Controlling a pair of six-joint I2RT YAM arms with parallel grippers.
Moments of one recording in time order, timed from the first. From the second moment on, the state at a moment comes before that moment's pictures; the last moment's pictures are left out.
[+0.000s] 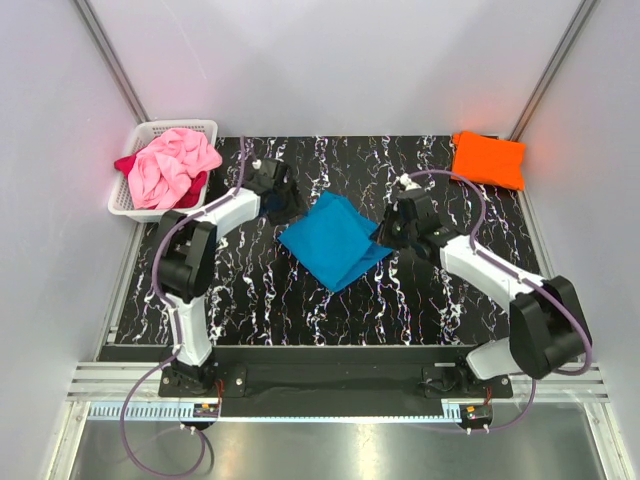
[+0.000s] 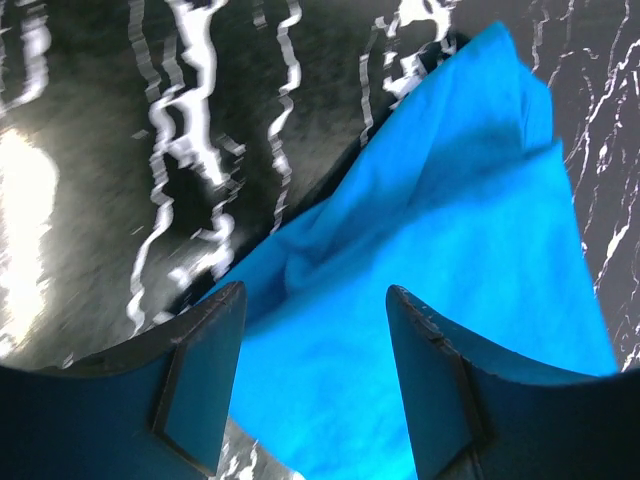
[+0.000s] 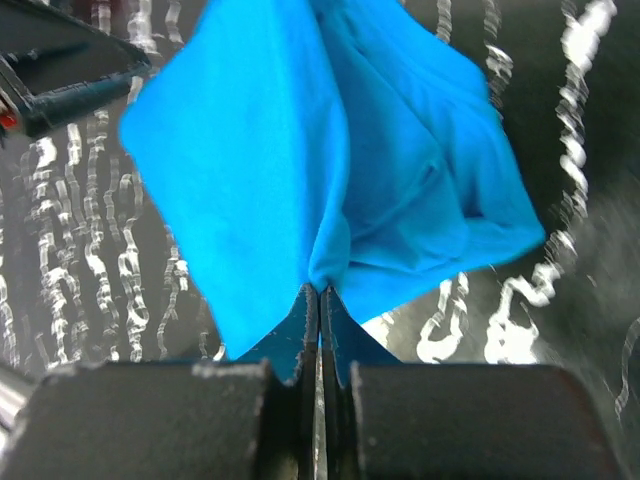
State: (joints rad) left arm -0.37 1.93 1.38 -0.37 0.06 -0.69; right arm 0.46 1.44 0.93 -0.18 -0.09 0.60
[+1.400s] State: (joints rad) left arm -0.49 1.90 1.48 -0.39 0.11 -0.63; right arm 0.58 1.62 1.00 -0.22 -0.11 0.68
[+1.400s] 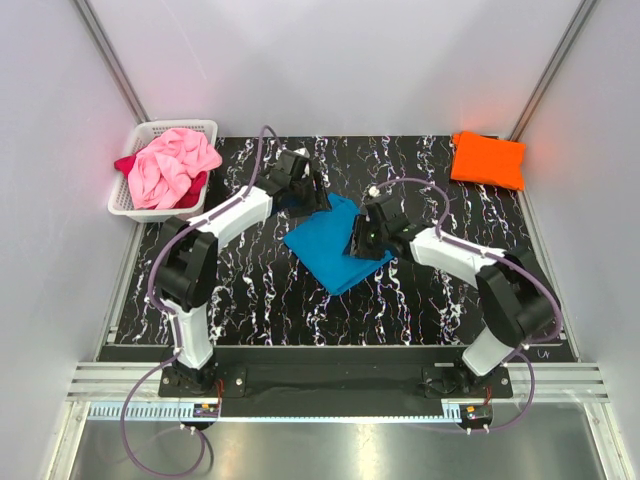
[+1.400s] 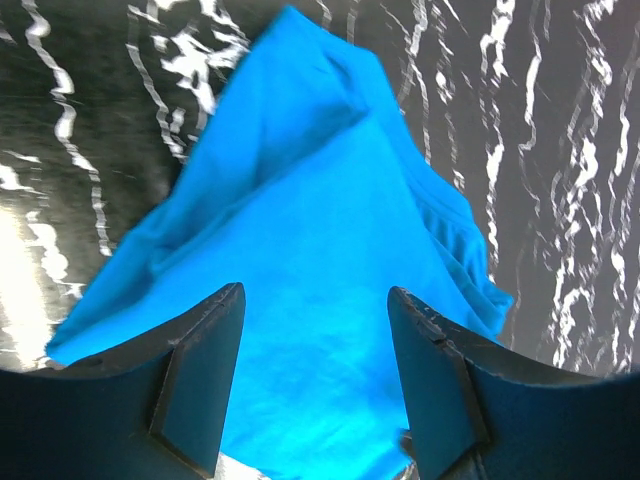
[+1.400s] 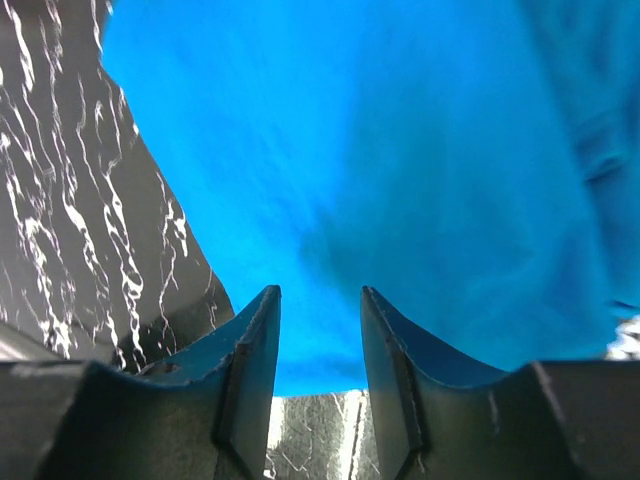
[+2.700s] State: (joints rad) left arm -0.53 2.18 1.66 -0.51 0.08 -0.71; right arm 0.62 1.75 1.00 -0.31 -0.06 0.90
